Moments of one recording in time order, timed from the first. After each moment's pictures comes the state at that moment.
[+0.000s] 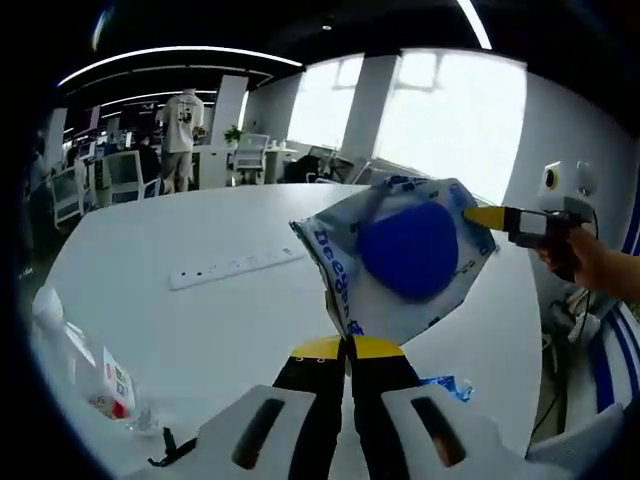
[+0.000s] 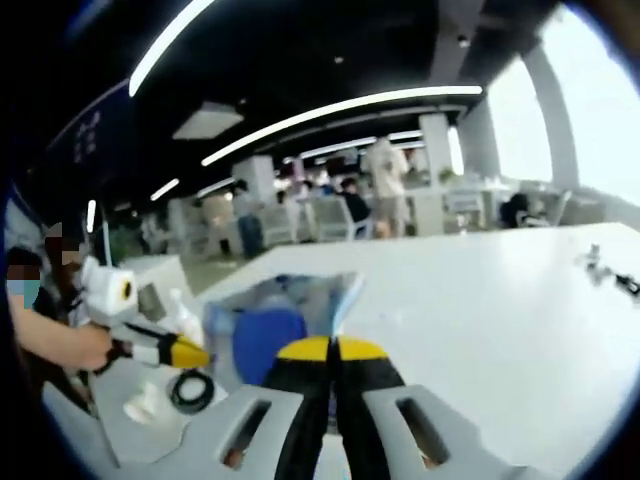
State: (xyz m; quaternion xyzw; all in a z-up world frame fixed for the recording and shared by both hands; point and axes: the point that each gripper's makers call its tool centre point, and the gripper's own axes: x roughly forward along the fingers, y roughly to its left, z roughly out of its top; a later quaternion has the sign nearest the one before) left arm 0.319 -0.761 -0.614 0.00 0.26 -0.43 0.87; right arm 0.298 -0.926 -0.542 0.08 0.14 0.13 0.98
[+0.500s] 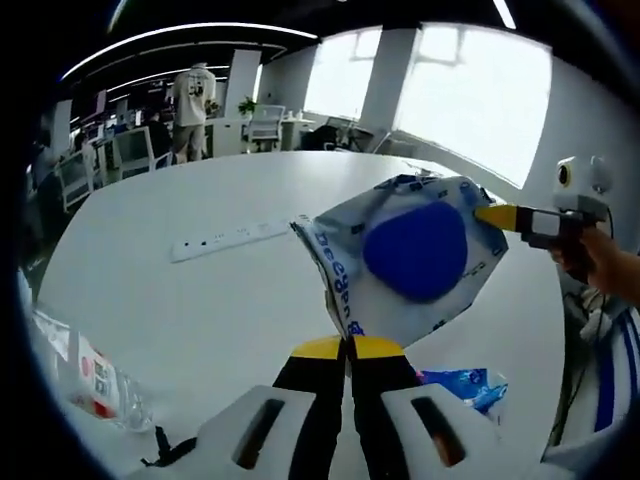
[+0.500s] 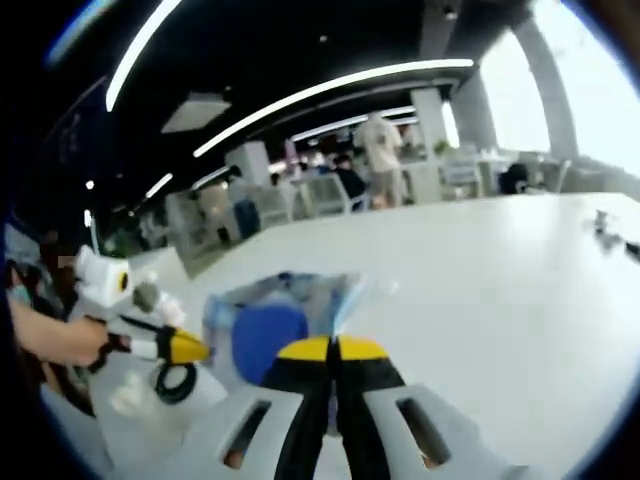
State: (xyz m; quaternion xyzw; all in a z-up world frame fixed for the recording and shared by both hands) left arm 0.349 -0.762 -0.662 0.03 0.32 -0.38 0.87; right arm 0.330 -0.933 -0.605 0.10 0.19 0.14 0.97
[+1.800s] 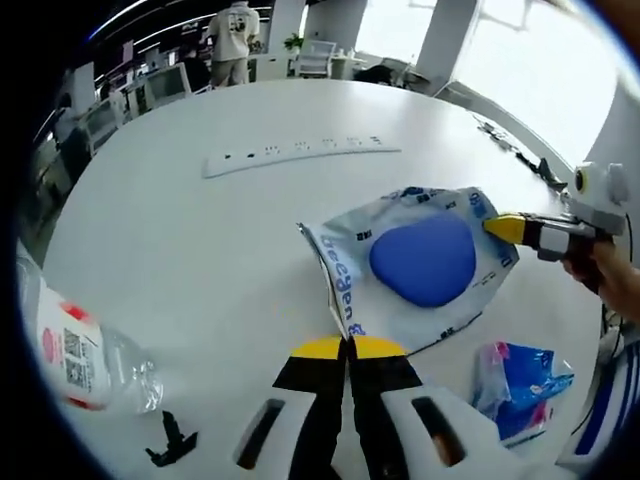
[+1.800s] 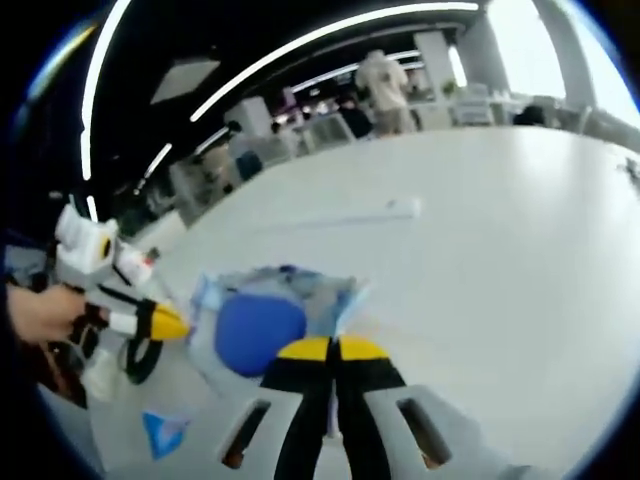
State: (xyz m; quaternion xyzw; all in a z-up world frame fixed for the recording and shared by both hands) left arm 0.374 -0.721 -0.734 0.05 0.45 -0.28 0.85; right arm 0.378 -0.903 -0.718 0.12 0.30 0.17 0.93
